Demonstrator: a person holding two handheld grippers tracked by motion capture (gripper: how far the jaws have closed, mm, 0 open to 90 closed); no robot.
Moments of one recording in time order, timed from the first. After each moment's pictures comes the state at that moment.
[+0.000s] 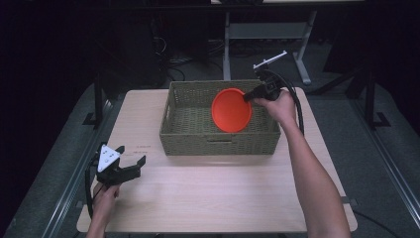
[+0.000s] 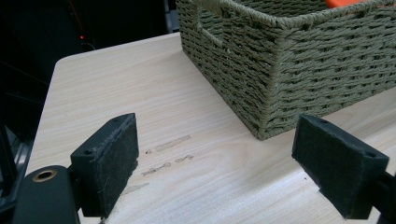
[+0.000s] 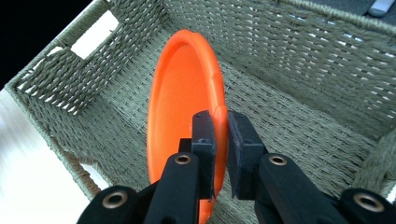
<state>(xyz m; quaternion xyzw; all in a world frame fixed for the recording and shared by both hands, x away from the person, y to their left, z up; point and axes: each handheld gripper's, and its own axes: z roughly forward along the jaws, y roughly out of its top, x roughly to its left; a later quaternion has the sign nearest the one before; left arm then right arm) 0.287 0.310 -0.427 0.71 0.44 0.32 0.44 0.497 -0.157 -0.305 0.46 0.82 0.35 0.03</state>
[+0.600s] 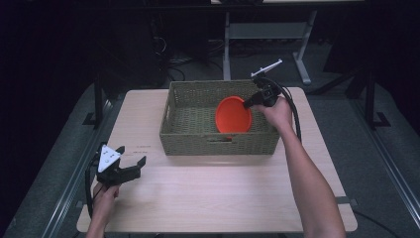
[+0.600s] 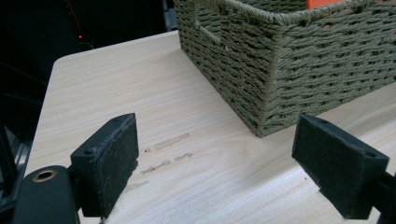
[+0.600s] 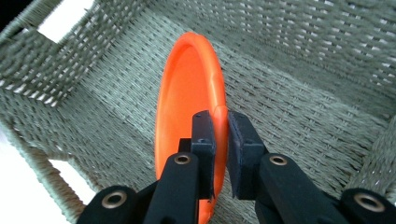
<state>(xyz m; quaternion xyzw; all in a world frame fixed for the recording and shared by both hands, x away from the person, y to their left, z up) 0.287 0.310 -0.428 0.72 0.44 0.32 0.44 0.502 -0.155 -0.334 0.48 0.82 0.32 0.02</state>
